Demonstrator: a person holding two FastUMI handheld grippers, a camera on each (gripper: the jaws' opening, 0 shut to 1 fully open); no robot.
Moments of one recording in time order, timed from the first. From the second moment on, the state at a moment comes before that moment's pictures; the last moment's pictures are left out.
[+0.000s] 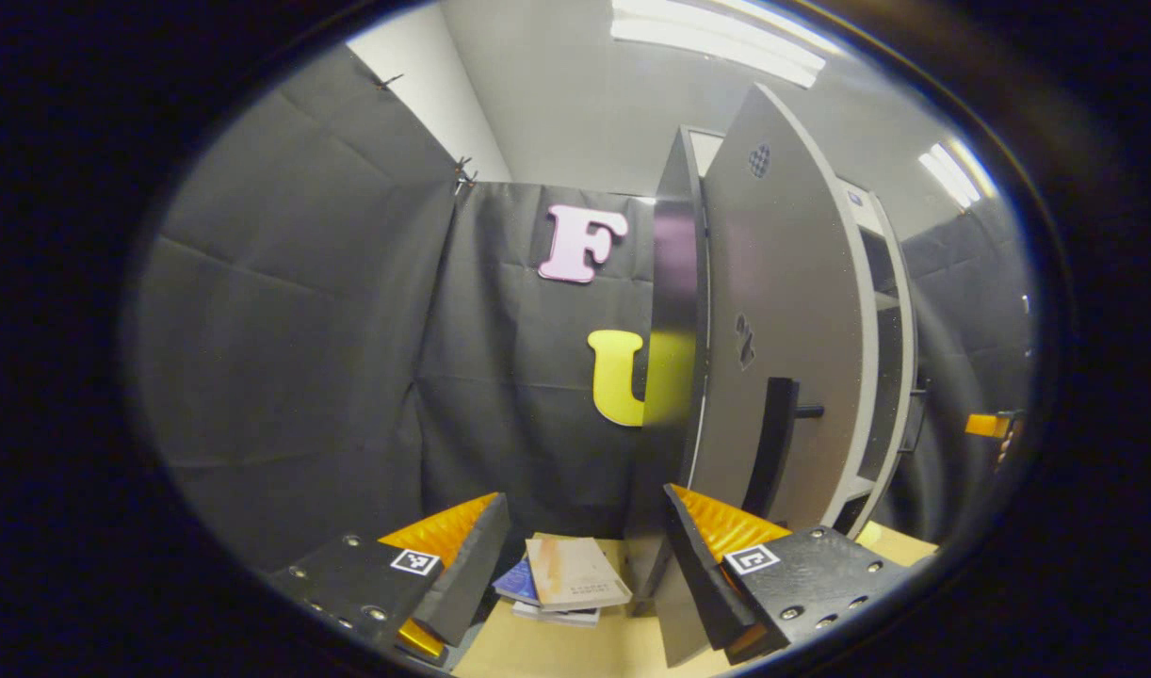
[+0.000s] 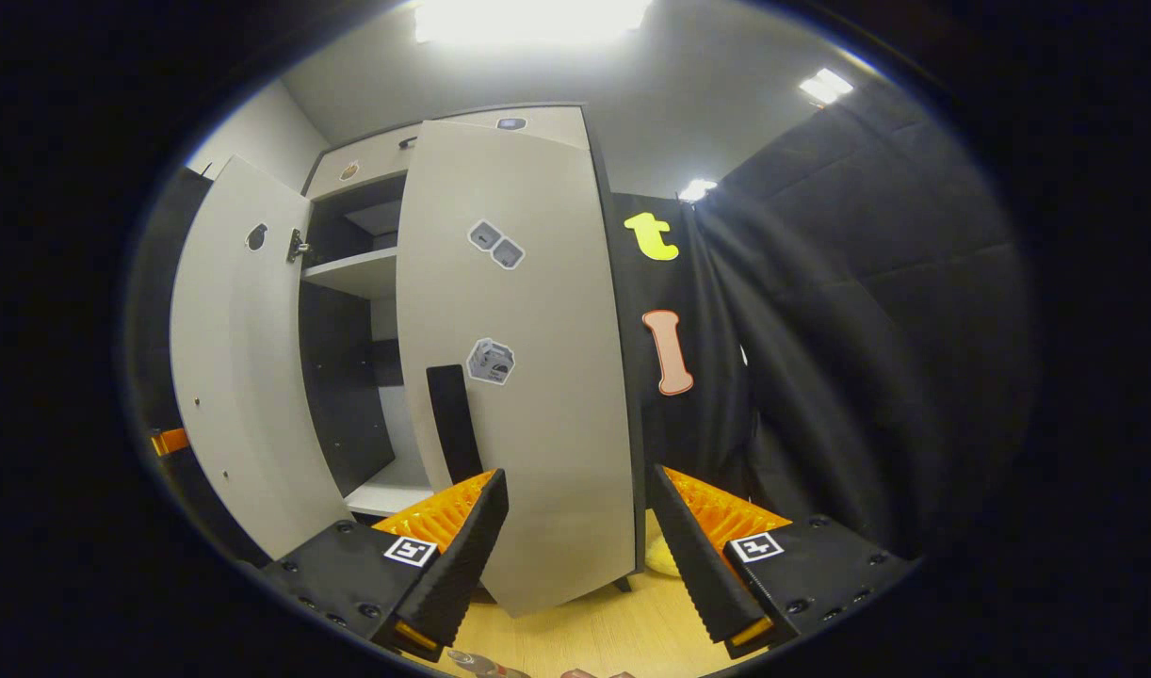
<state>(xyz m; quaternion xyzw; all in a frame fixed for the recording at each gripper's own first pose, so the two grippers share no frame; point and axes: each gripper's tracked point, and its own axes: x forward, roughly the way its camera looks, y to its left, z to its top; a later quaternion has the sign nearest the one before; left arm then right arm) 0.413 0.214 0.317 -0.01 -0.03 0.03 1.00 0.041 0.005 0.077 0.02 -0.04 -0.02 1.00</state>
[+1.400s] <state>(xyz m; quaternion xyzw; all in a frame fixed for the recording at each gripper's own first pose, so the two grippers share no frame) 0.474 0.142 0.322 0.04 0.01 -0.12 0.99 0.019 -0.046 0.032 0.05 0.00 -0.07 1.00</state>
